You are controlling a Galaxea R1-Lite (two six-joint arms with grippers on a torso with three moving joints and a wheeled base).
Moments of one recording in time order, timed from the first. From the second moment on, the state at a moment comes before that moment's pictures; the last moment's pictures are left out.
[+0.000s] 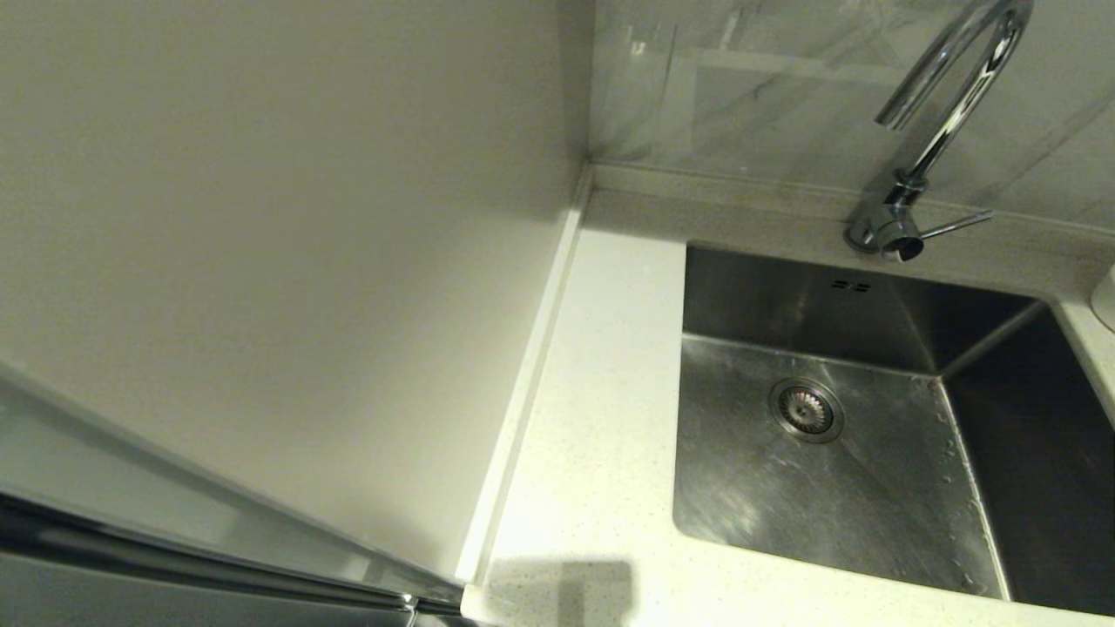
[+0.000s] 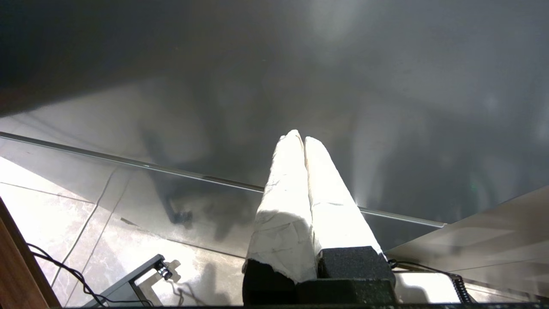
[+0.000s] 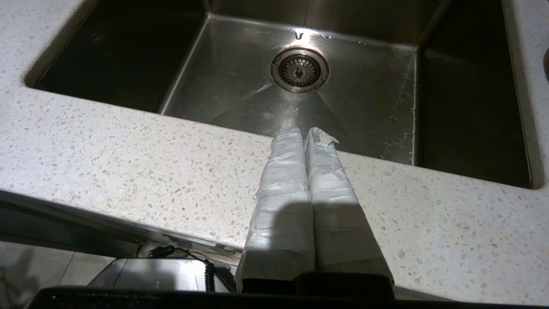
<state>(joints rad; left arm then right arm) 0.00 0.00 0.00 0.00 0.01 -0.02 -0.01 0.00 0.00 0.00 -0.02 0.05</state>
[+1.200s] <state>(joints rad) 0.00 0.00 0.00 0.00 0.02 -0.02 -0.12 0.67 -0.81 0.12 -0.10 -0.05</state>
